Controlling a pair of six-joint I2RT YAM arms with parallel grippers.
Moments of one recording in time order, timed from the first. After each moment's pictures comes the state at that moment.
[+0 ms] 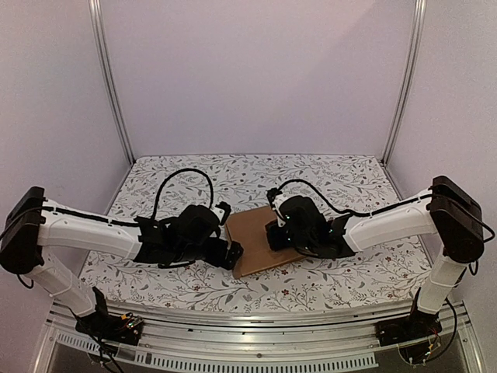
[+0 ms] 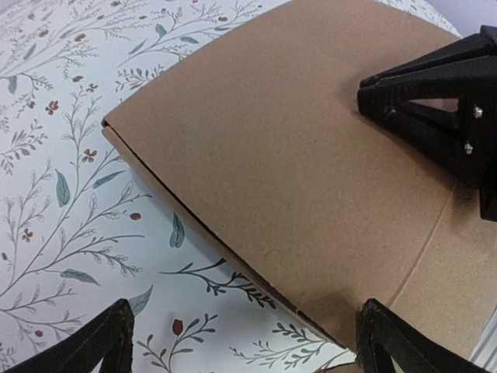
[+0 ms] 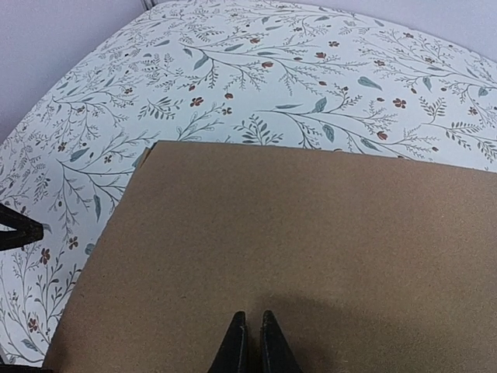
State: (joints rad) left arm -1.05 1.49 0.79 -0.10 -0.31 -0.48; right arm 1.01 1.77 0.95 0.21 0.32 0.35
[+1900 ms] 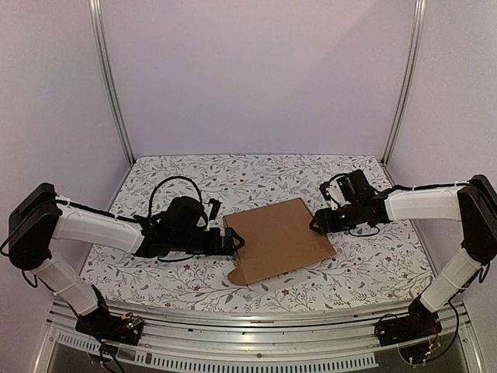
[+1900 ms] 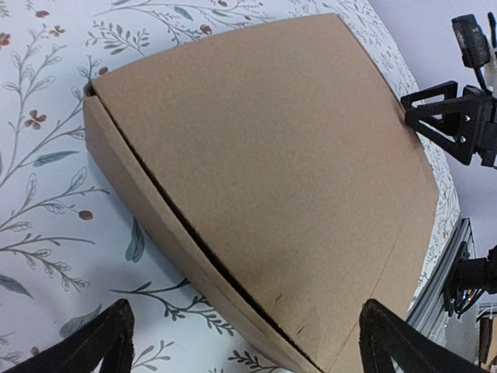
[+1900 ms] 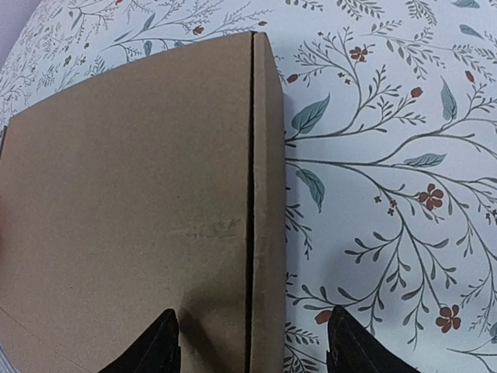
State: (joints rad) left arm -0.86 1.55 0.70 0.16 0.05 -0.69; right arm 0.54 1.57 0.87 -0.17 -0.12 0.26
